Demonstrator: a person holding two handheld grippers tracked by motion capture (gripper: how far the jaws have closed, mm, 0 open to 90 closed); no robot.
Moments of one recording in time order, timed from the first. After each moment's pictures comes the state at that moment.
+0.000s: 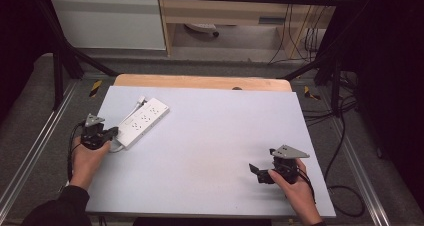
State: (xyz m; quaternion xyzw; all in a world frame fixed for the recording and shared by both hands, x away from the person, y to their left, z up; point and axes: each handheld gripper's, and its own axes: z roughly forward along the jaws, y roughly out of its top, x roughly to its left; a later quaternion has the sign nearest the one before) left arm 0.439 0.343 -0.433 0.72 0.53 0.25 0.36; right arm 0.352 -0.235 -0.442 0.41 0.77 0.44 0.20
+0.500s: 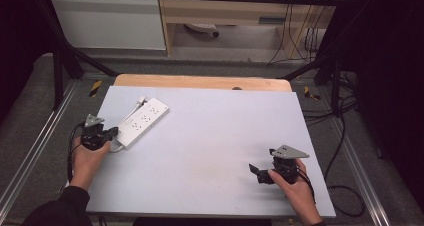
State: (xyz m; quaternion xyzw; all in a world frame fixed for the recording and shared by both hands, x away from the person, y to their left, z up) left arm 0.438 0.344 -0.434 0.72 0.53 0.25 0.37; right arm 0.352 -0.234 -0.442 0.41 0.78 0.44 0.19
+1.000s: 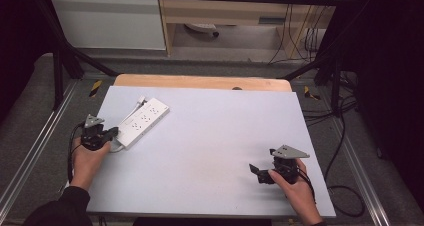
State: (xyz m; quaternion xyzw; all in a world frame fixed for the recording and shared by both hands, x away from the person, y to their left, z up) left arm 0.437 0.344 -0.436 0.72 0.53 0.25 0.37; right arm 0.352 -0.235 -0.442 0.41 0.78 0.44 0.19
